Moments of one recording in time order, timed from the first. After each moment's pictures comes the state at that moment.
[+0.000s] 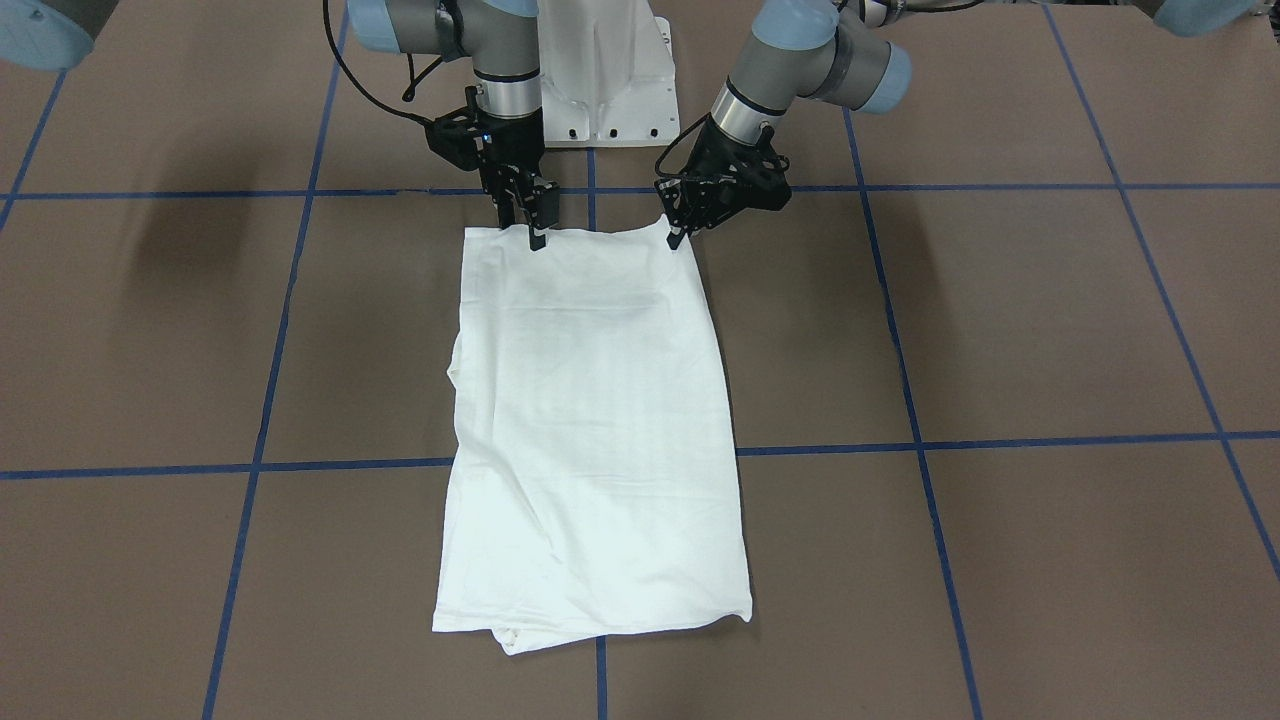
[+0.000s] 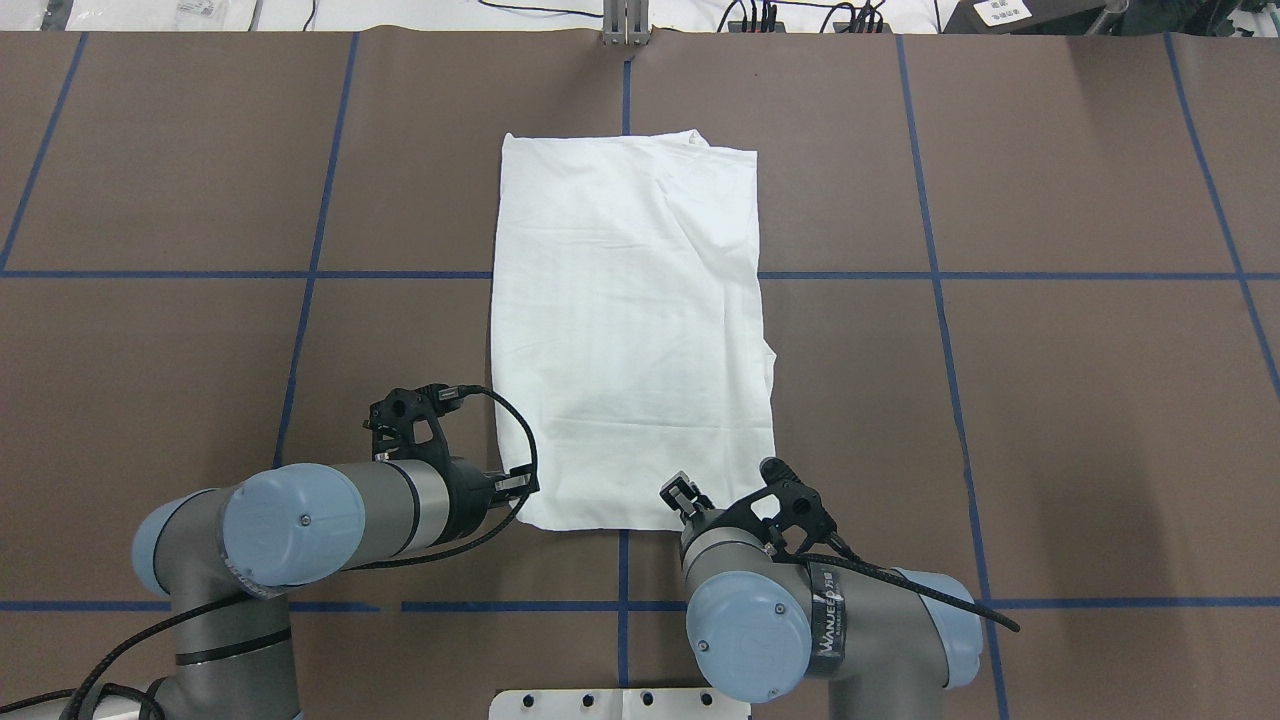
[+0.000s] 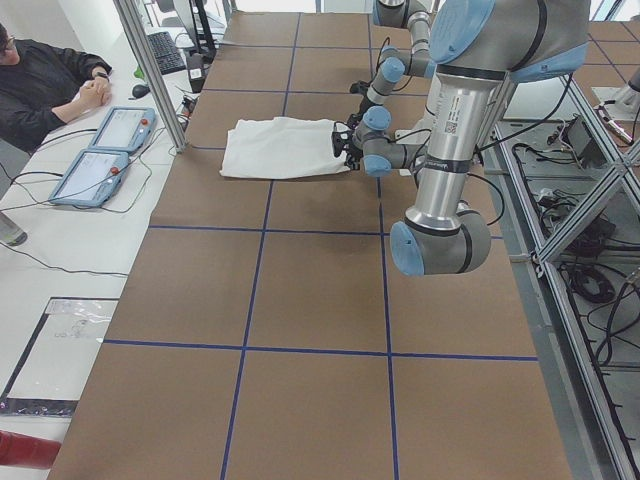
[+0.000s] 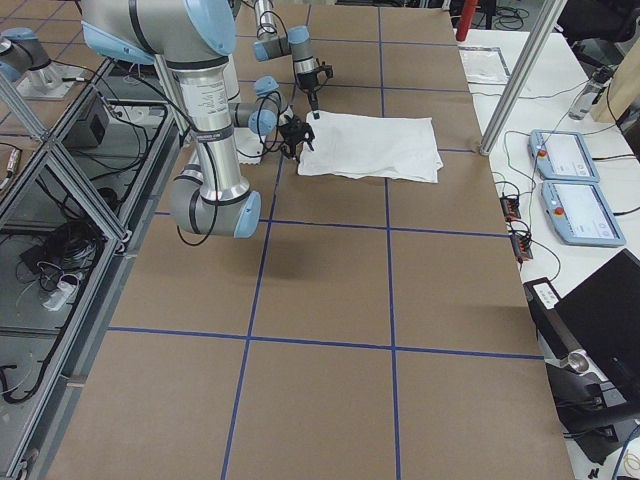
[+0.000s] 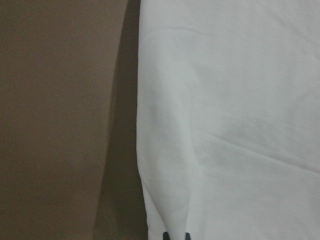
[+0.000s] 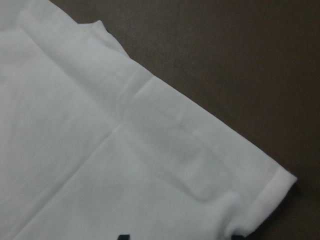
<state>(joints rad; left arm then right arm) -0.28 -1.90 -1.84 -2.16 -1.56 -1.62 0.12 -1.10 1.85 -1.55 1.25 2.37</state>
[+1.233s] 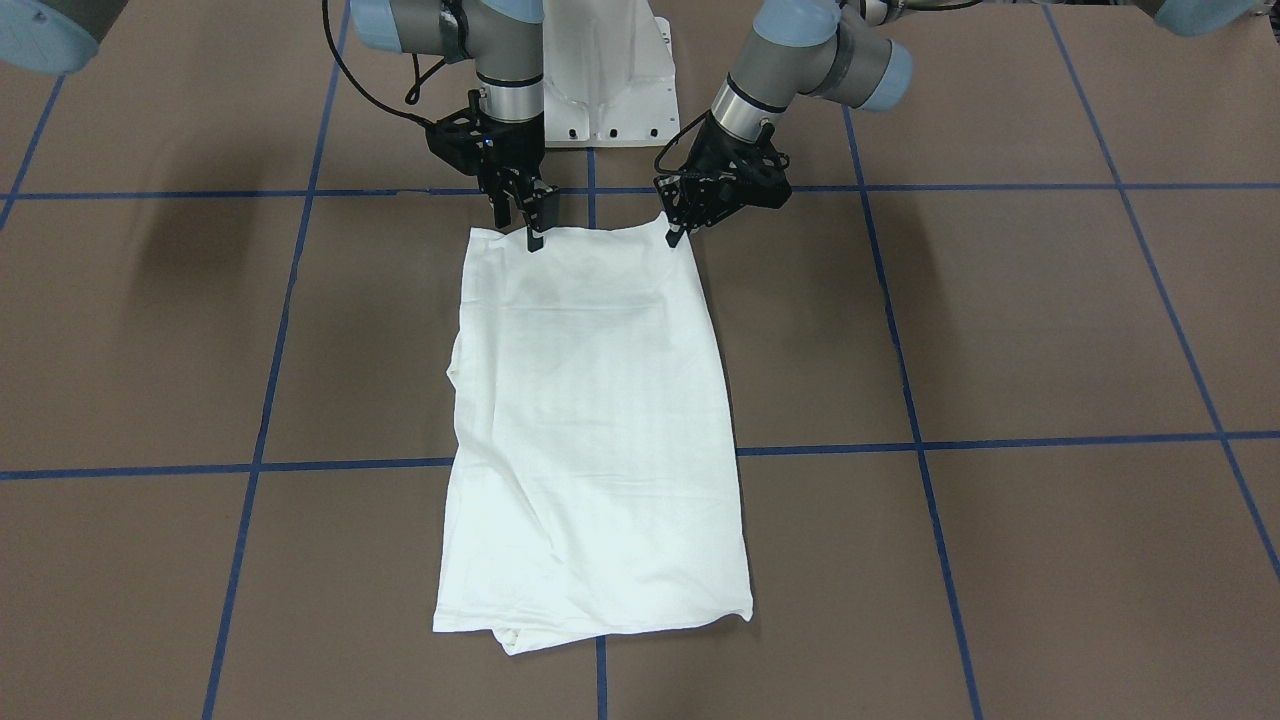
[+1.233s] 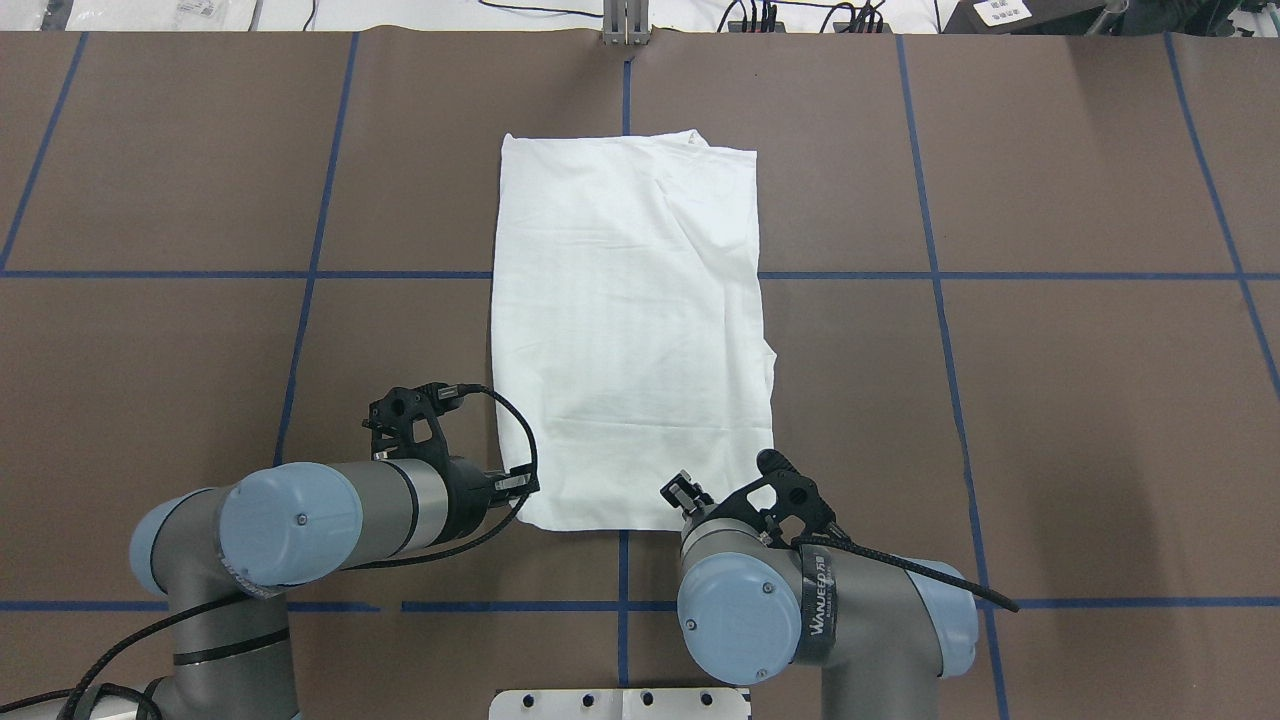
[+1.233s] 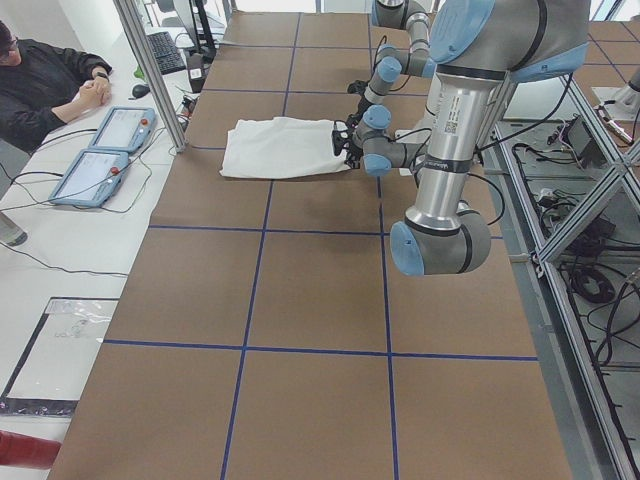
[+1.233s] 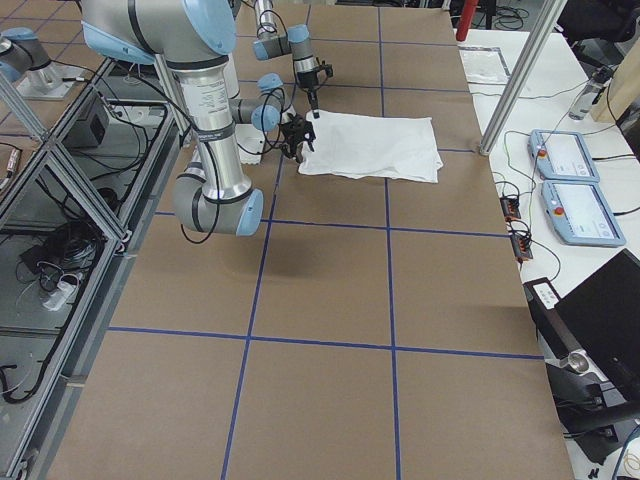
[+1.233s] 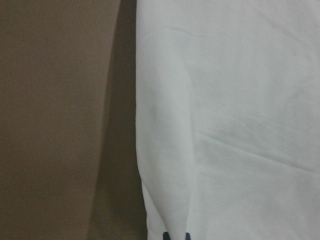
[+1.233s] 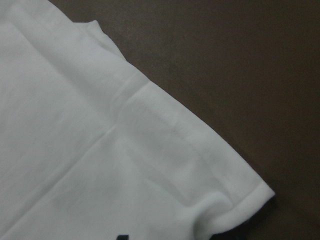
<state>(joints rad) -0.29 -1.90 -1.84 -2.16 -1.57 -1.62 0.14 -1.07 1.86 -1.63 1.31 2.33</state>
